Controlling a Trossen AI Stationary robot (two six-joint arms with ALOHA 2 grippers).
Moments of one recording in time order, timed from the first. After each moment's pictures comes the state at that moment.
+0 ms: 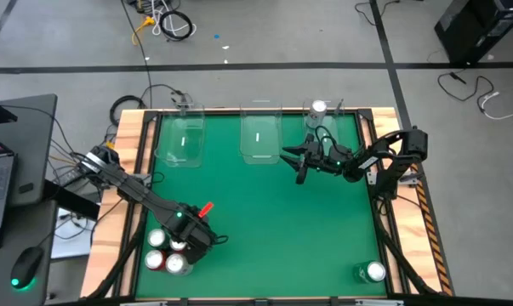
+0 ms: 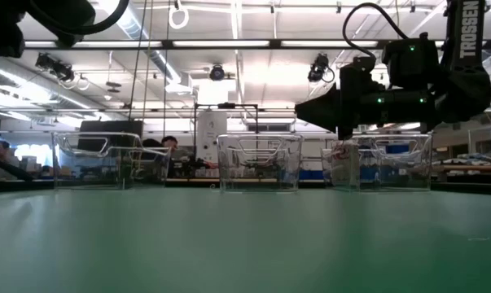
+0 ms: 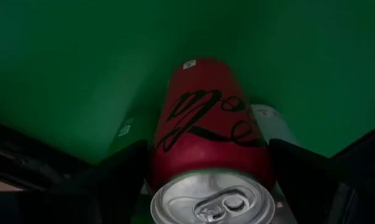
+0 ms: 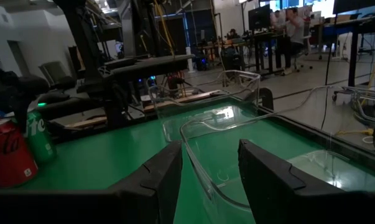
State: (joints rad) left arm -0.56 1.62 1.24 -1.22 0.20 -1.20; right arm -0.29 1.70 0.26 1.46 0.00 0.17
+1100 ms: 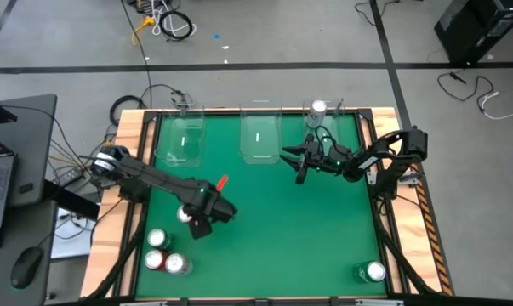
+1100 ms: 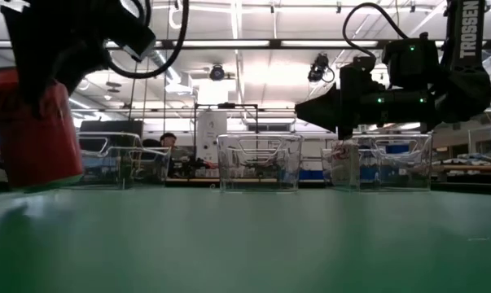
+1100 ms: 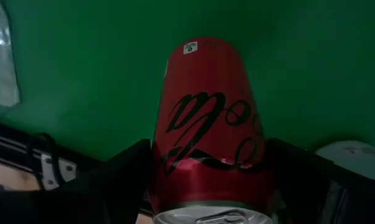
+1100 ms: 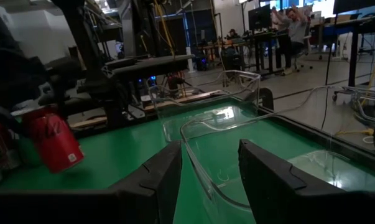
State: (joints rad) left arm -0.31 1.70 1.37 -1.47 0.04 -0.69; right arm -0.29 1.70 0.26 1.47 0.00 0.17
